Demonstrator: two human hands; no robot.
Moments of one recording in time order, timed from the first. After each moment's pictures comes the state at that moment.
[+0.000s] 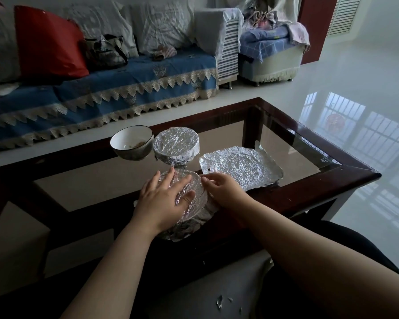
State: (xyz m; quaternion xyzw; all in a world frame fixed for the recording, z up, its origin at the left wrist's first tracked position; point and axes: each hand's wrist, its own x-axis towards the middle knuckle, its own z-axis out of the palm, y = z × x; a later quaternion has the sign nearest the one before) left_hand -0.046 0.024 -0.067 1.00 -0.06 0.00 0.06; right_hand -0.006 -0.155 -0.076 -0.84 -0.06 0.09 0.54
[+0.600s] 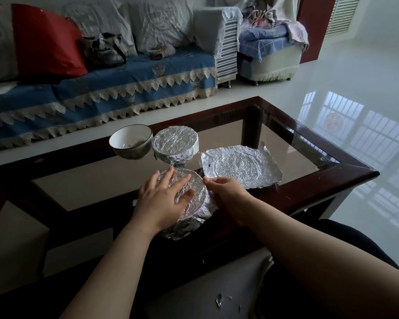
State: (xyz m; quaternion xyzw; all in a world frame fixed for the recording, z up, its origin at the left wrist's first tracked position) left_hand -0.047 0.023 -0.068 1.00 -0.05 0.00 0.06; right_hand -0.006 -0.157 -0.093 -0.64 0.06 0.20 0.74
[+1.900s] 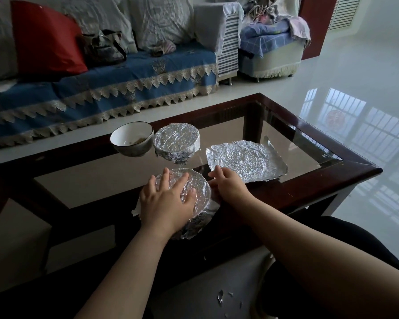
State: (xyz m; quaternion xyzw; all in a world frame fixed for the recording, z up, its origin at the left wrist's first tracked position) left_hand -0.063 0.000 -0.069 1.00 0.05 0.03 0.07; right_hand 0.001 -0.152 -0.092 -0.76 0.05 0.08 0.64
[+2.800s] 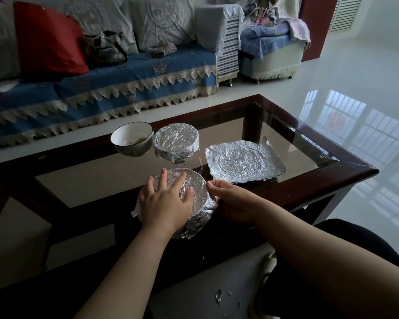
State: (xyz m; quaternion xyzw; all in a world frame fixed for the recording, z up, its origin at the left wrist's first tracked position) left_hand -0.066 -0.006 -0.069 0.99 0.08 0.04 0.08; right_hand -0.020 -0.172 -0.095 -0.51 -0.08 0.34 0.79
